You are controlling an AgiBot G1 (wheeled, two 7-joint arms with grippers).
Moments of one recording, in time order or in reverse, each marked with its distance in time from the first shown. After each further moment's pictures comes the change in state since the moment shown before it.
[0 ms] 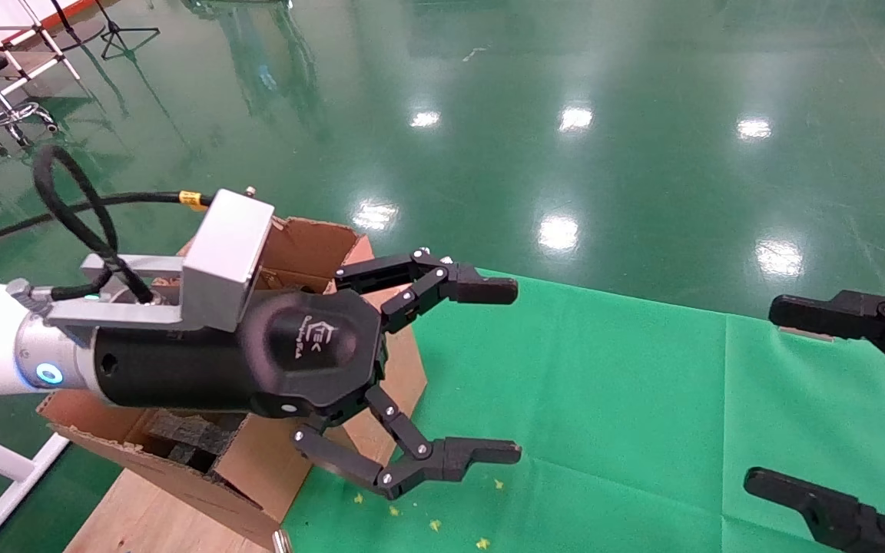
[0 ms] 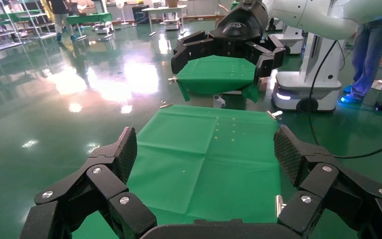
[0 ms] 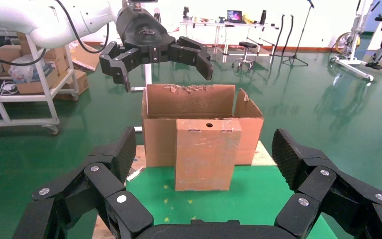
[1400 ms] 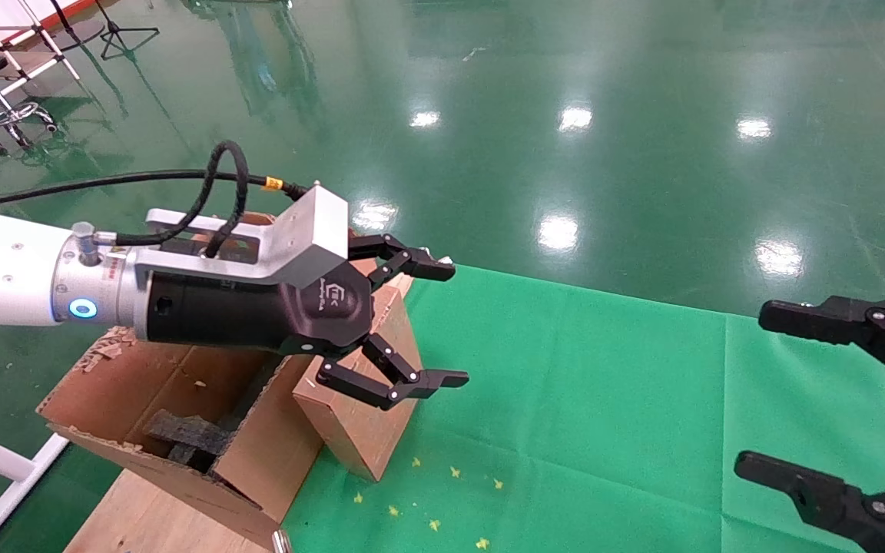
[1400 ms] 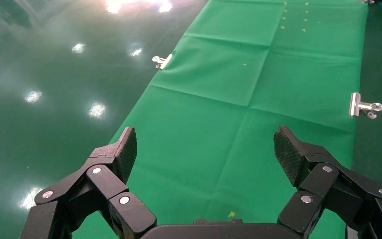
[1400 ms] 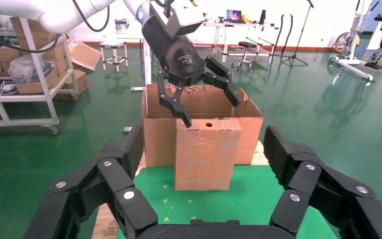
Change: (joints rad) left arm -0.230 -0.053 0.123 -0.044 0.420 -0.069 -0.167; right arm 0.000 0.000 0.000 0.000 0.000 0.000 0.000
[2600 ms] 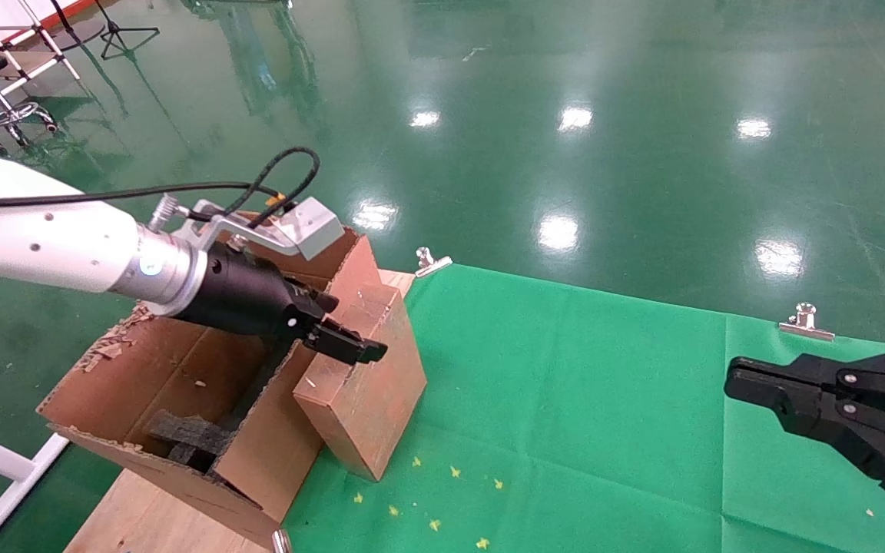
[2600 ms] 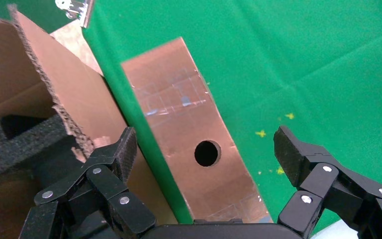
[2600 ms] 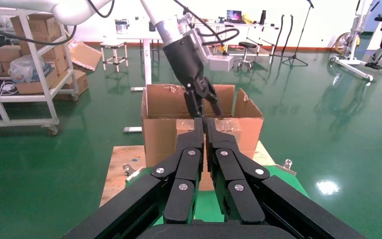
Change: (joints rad) left arm -0.245 0.095 0.248 -0.028 0.640 0.072 -0.881; right arm 0.000 0.000 0.000 0.000 0.000 0.000 0.000
